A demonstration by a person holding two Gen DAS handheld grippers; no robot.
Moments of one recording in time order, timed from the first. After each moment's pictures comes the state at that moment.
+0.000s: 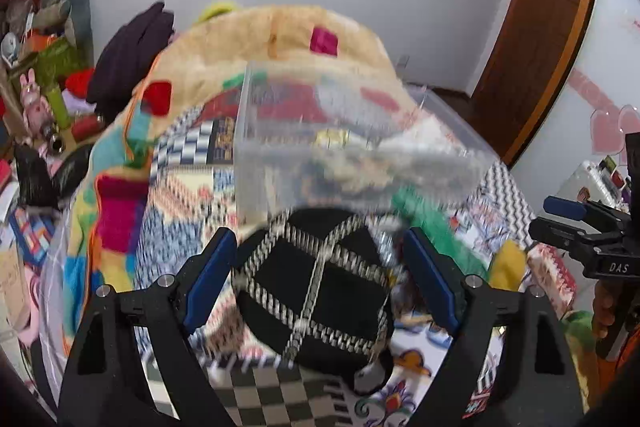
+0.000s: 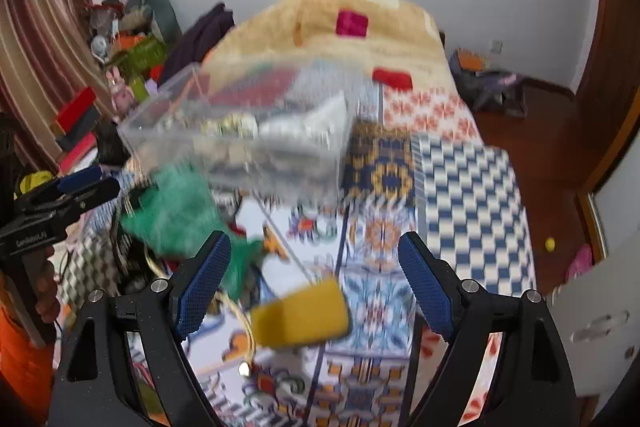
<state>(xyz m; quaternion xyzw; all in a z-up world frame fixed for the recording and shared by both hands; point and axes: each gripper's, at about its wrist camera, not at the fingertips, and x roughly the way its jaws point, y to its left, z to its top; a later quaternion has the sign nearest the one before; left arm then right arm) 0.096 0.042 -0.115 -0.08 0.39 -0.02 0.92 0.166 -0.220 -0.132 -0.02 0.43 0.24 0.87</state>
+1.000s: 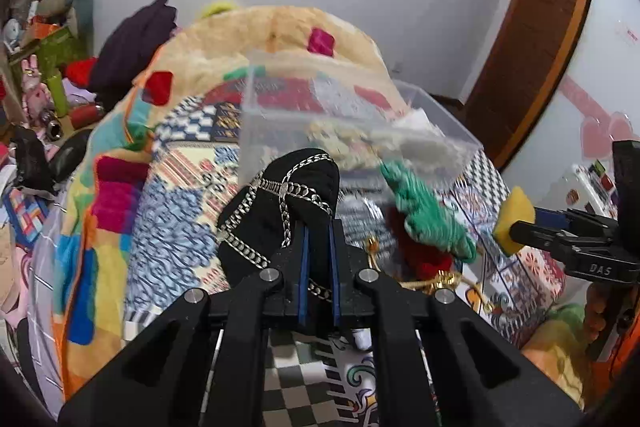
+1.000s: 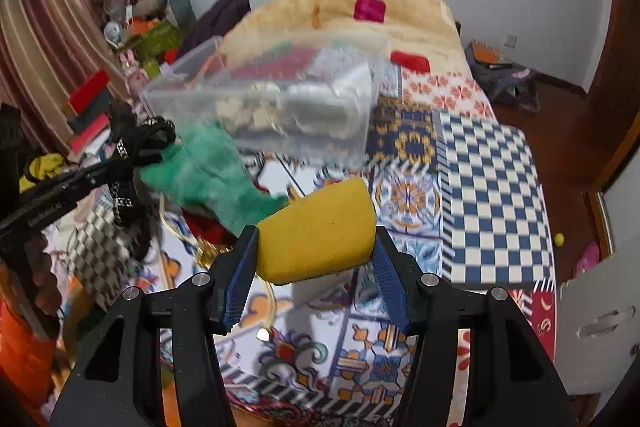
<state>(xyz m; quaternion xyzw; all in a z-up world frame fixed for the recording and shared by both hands) 0.064 0.046 -0.112 -0.10 0.37 -0.03 0.92 0.144 -0.212 -0.136 -0.03 0.42 0.27 0.87</state>
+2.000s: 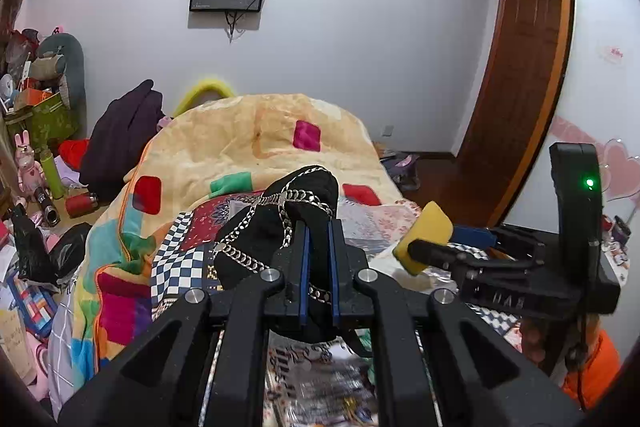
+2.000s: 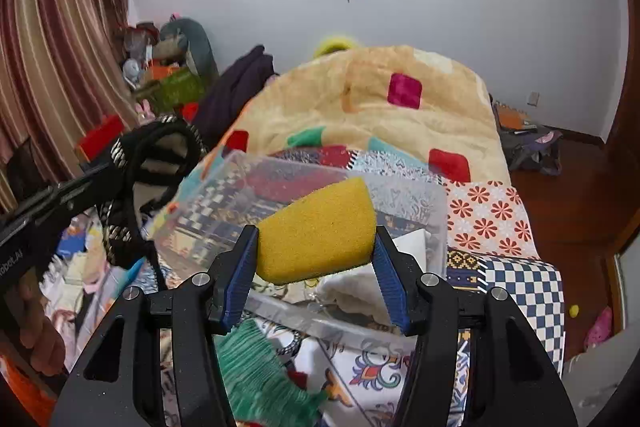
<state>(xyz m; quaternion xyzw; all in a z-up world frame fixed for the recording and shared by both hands) 0.138 0.041 -0.029 -0.07 0.27 -0.04 0.96 0.230 -0.136 -0.091 -0.02 0.35 0.30 0.89</state>
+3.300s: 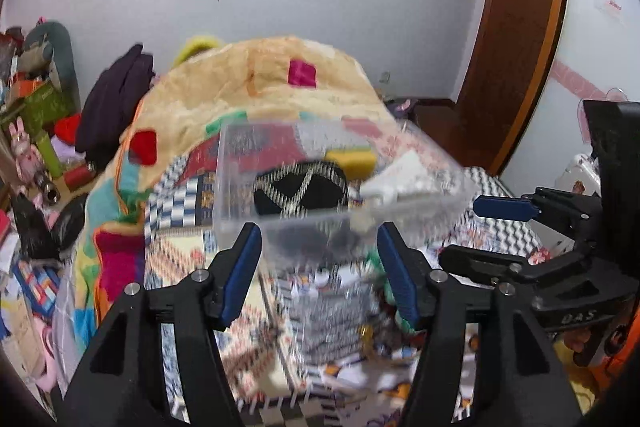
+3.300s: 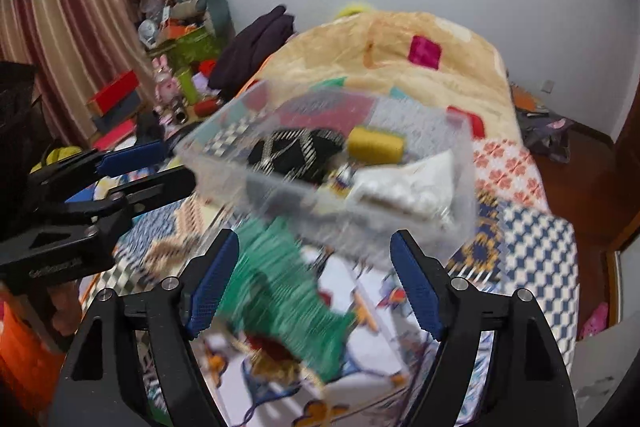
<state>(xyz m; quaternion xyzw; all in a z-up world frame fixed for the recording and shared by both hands) 0.117 0.033 -0.085 -0.04 0.35 -0.05 0.93 0.176 -0.138 -0.119 -0.05 0.39 0.33 0.86</state>
